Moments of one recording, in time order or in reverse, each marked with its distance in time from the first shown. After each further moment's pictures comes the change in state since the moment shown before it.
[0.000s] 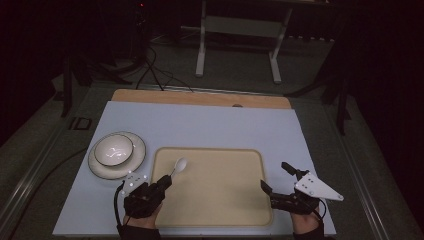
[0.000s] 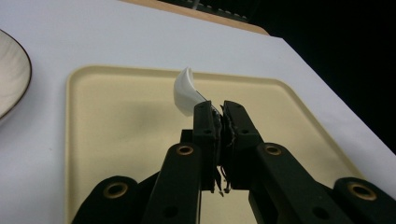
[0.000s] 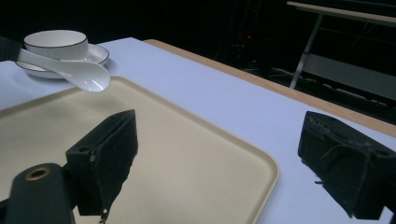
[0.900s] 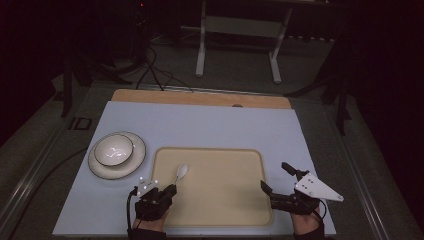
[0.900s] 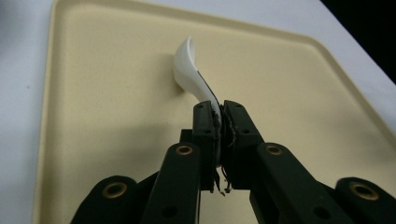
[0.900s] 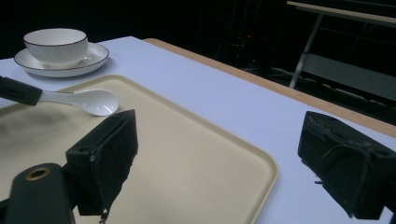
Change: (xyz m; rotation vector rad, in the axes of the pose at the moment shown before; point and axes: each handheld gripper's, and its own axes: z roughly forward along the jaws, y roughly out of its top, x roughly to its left) left arm 0.005 -0.032 0.030 0.135 0.052 -0.037; right arm 0.001 0.000 -0.001 0.003 -0.003 -0.007
